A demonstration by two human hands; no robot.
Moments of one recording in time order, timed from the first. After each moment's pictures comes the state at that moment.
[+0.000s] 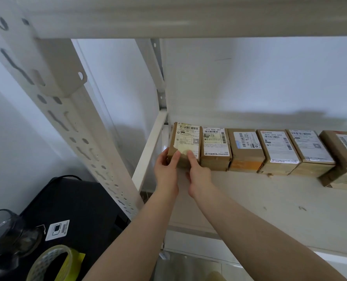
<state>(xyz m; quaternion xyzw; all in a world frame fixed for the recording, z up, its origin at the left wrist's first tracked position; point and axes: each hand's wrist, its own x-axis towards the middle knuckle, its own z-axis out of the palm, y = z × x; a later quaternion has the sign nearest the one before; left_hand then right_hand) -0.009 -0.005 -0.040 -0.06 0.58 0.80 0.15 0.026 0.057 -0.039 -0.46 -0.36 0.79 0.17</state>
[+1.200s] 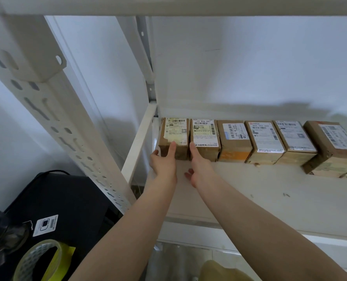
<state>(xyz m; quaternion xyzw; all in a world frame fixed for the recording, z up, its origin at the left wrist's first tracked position) -0.004 0.018 -0.041 -0.16 0.66 0.71 0.19 0.046 0.078 -0.018 -0.54 -0.38 0.74 0.10</state>
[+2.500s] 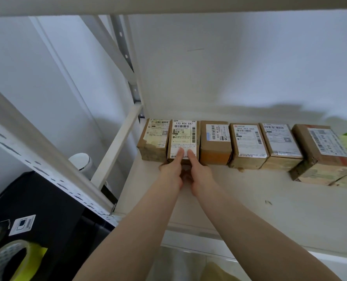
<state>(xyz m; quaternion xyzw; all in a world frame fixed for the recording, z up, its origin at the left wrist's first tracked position) 0.018 0.096 -0.086 -0.22 0.54 0.74 0.32 0.081 0.140 -0.050 -0.47 -0.38 0.79 0.12</state>
